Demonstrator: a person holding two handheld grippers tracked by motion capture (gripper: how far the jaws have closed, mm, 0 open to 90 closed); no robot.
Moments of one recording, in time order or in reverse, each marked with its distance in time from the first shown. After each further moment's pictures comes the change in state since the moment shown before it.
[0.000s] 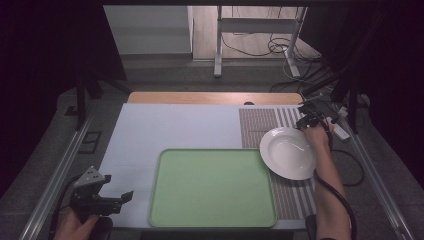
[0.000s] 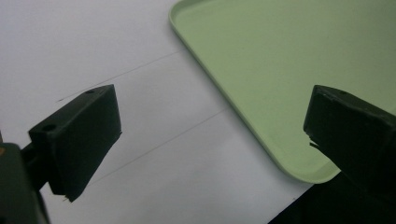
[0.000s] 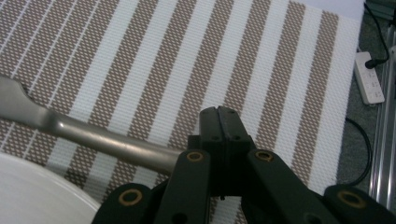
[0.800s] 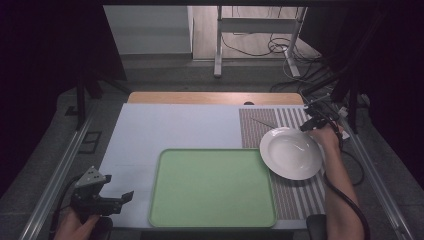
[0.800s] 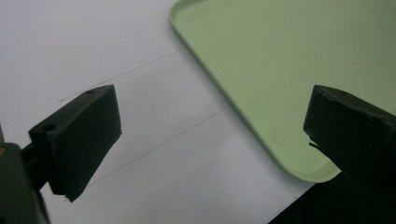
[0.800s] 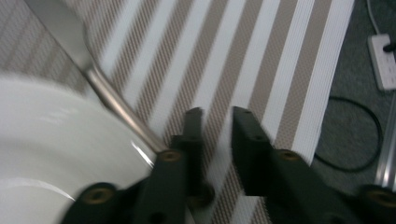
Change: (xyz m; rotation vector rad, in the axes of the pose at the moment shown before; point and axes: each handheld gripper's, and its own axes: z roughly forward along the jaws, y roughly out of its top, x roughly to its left) left arm -0.001 0.001 0.001 0.007 0.007 0.007; right arm -0.006 -0.006 -0.029 0.050 0.060 0.002
